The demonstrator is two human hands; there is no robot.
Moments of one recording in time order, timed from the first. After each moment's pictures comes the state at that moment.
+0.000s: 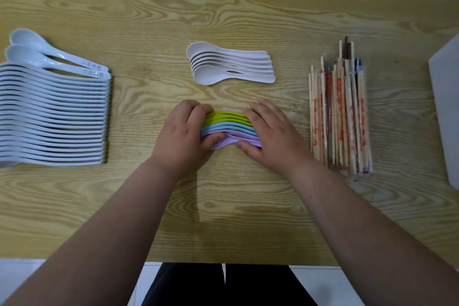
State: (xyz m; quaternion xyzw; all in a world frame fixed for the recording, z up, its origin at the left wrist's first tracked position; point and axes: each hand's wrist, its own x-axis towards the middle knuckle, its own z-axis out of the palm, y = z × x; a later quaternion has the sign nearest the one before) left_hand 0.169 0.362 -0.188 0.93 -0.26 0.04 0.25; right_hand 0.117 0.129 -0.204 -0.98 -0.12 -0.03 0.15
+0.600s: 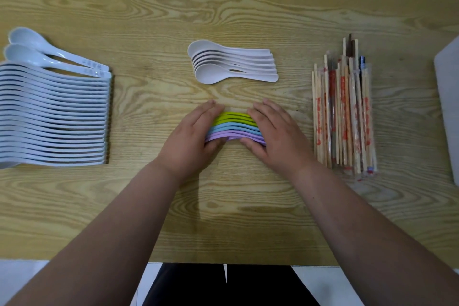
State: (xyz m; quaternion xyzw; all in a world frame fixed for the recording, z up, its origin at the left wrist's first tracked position) left_hand 0.165 0.361 -0.198 0.90 -0.28 -0.04 0.33; right_hand 0.114 0.130 -0.203 -0.98 -0.10 -0.03 0.17
